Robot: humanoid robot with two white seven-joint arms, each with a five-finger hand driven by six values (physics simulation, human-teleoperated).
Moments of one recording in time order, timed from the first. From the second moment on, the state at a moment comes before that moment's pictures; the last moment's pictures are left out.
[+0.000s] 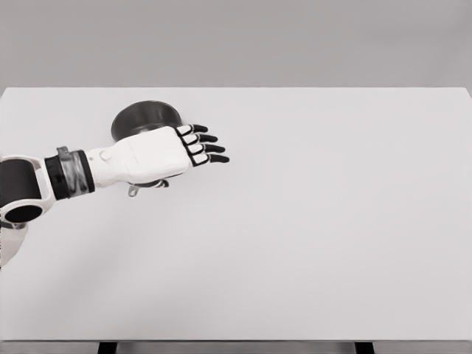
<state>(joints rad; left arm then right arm) -0.42 0.56 -0.35 -1.80 -0.65 -0.61 -0.61 0.01 0.00 -0.30 0.05 0.25 -0.01 0.09</state>
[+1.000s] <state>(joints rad) -0.41 0.56 -0.37 -1.78 -0.85 -0.61 -0.61 0.01 0.00 -0.30 0.05 0.25 -0.01 0.09</state>
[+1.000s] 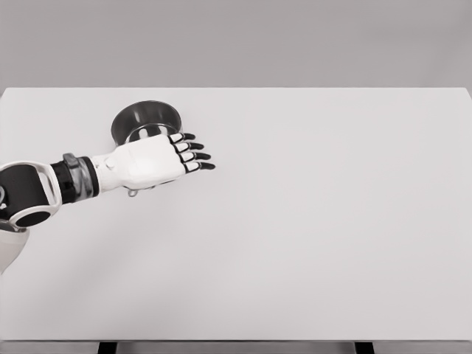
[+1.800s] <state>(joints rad) -0.40 0.65 -0.37 -1.78 -0.87 -0.61 -0.61 0.01 0.00 -0.30 0.05 0.25 -0.01 0.09</state>
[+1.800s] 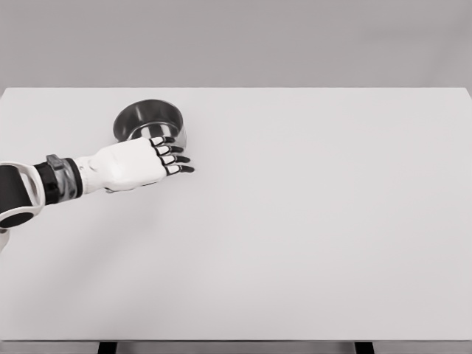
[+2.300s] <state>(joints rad) -0.43 0.66 -0.35 -1.80 -0.80 -0.61 -0.61 0.01 0.00 -0.30 0.05 0.25 -0.01 0.09</state>
